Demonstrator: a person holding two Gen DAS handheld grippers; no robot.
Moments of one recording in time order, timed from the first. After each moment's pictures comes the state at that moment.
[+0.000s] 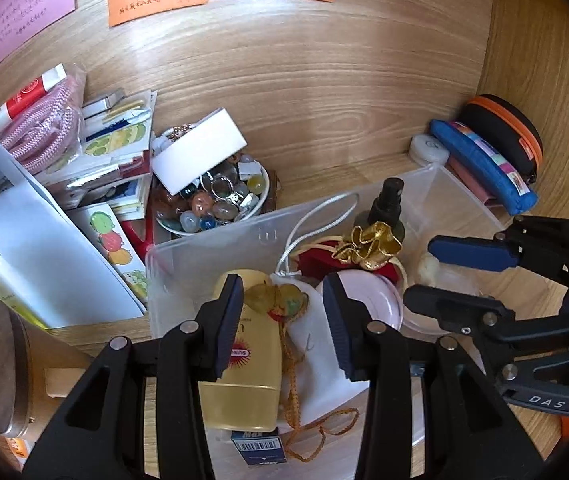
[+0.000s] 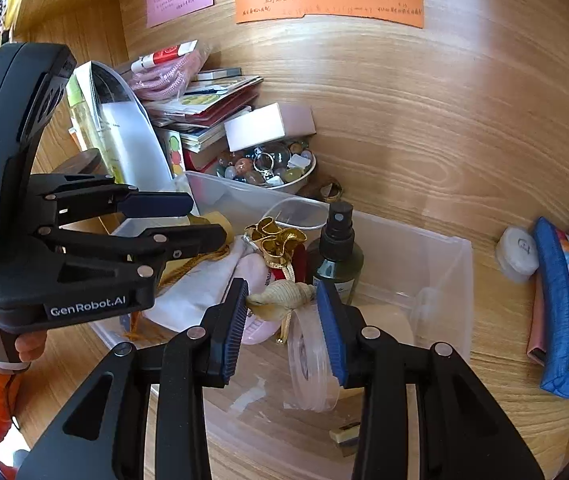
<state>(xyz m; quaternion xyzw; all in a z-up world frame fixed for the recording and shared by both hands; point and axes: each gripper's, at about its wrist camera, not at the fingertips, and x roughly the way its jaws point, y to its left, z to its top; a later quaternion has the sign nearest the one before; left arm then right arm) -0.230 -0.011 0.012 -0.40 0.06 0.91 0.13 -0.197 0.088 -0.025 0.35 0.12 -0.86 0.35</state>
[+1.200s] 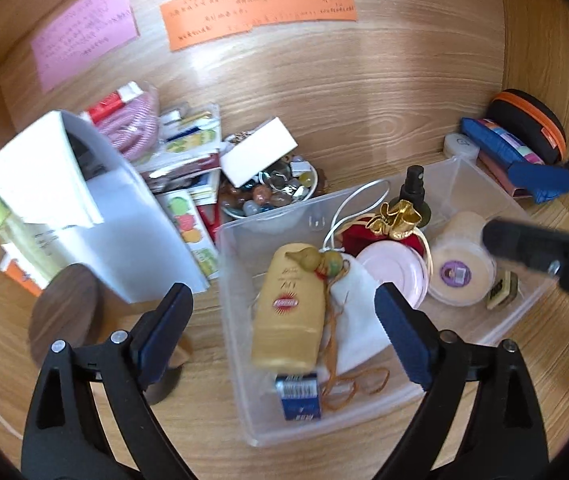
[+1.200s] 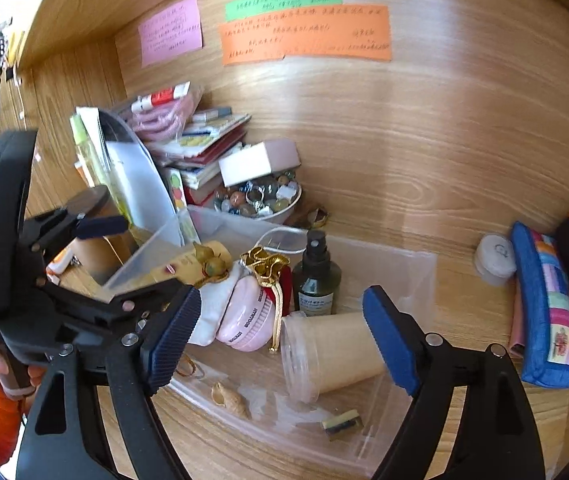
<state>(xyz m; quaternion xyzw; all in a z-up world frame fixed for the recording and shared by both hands) -0.184 -0.020 0.027 -0.36 0.11 0.93 0.03 -0.186 0.113 0.002 0.32 0.08 -0.88 0.34</state>
